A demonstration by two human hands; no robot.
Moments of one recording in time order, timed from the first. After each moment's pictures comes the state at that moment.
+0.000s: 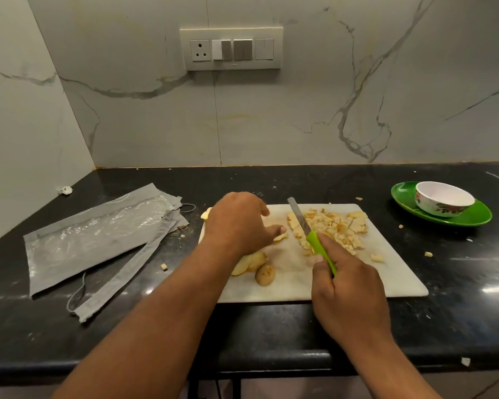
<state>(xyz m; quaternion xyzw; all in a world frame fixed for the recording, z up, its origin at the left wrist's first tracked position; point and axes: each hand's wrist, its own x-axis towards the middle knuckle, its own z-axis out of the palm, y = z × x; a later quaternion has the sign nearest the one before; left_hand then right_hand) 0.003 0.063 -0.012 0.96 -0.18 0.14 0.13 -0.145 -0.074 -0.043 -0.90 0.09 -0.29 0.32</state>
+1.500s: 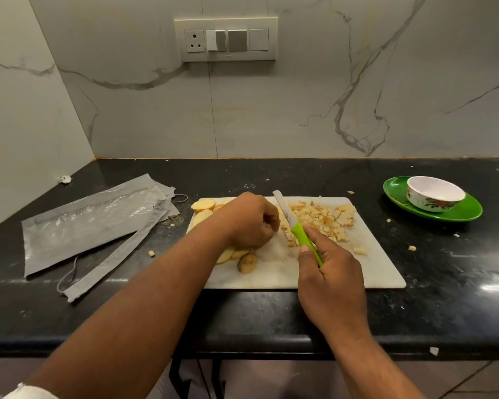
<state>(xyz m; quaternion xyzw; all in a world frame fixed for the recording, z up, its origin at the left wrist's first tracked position) 0.004 0.037 -0.009 0.94 -0.29 -0.05 0.19 -0.143 -0.091 -0.053 -0.86 0.09 -0.27 0.43</state>
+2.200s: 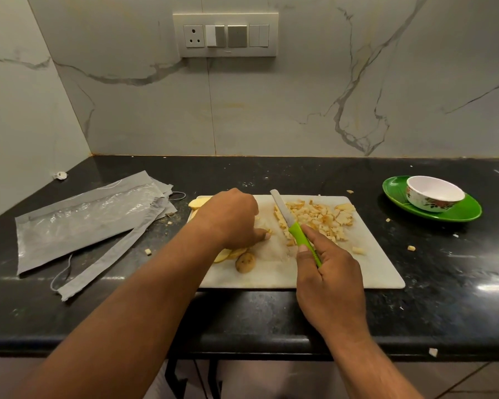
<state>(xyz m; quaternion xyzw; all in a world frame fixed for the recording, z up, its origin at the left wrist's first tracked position) -0.007 0.050 -0.003 0.97 -0.24 0.03 0.01 -0.141 -0.092 -0.056 -0.86 0.08 -0.26 0.44</state>
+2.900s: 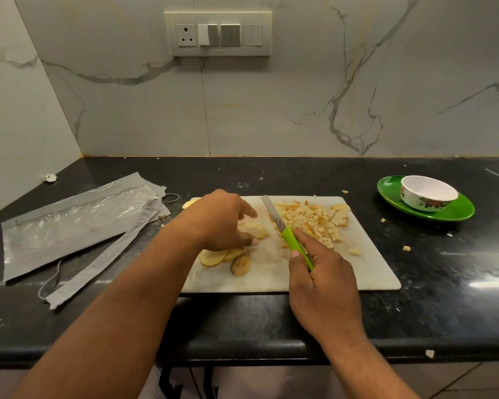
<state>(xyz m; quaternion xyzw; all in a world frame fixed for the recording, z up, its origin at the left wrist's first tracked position) -0.007 0.068 0.006 0.96 -0.26 -0.03 0.10 -0.146 -0.089 -0.049 -0.90 0.07 -0.24 0.37</state>
